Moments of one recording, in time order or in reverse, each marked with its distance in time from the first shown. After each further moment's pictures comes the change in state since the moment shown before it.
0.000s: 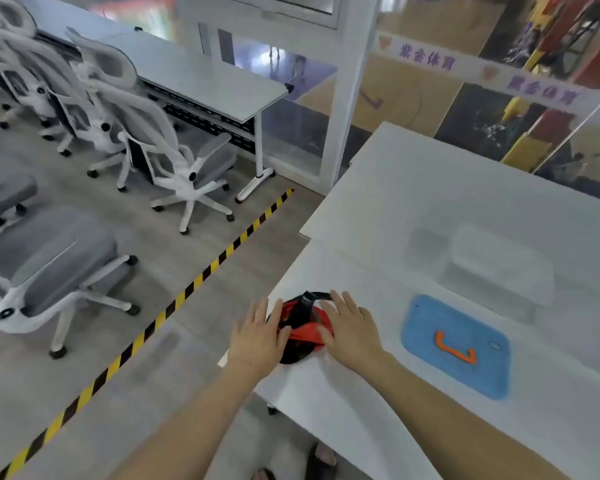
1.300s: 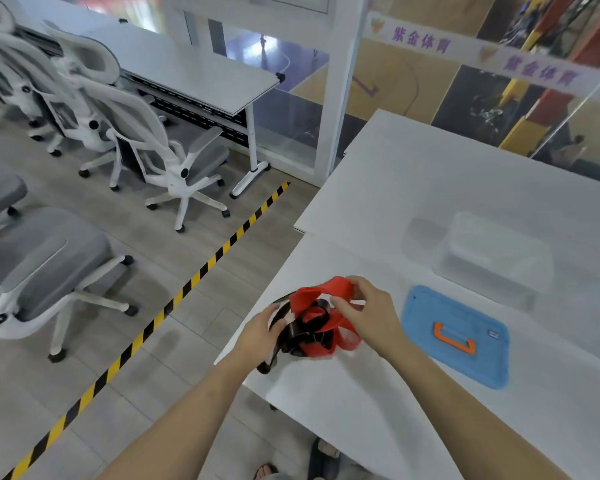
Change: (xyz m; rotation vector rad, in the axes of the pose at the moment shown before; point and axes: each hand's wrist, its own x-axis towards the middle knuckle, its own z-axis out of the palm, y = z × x) left_hand 0.032 -0.006 0.020 -0.678 -0.152 -0.124; right_hand -0.015 0.024 -0.052 0.878 0.285 0.126
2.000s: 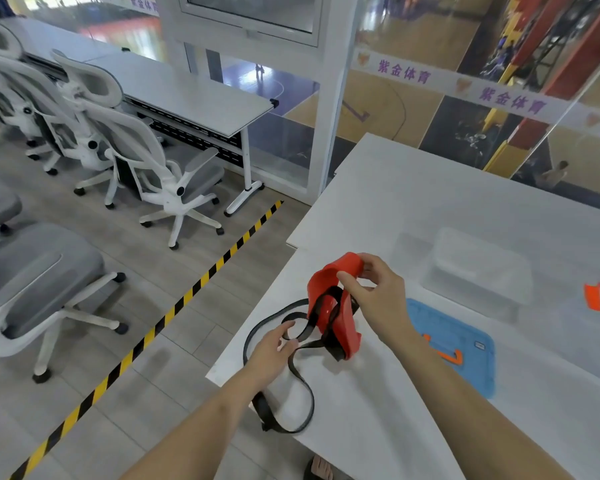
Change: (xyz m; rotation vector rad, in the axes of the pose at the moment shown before) left_hand -0.014 0.009 0.035 -0.144 -0.106 0.033; right_hand 0.001 -0.045 -0.039 0.175 0.241 -0.095
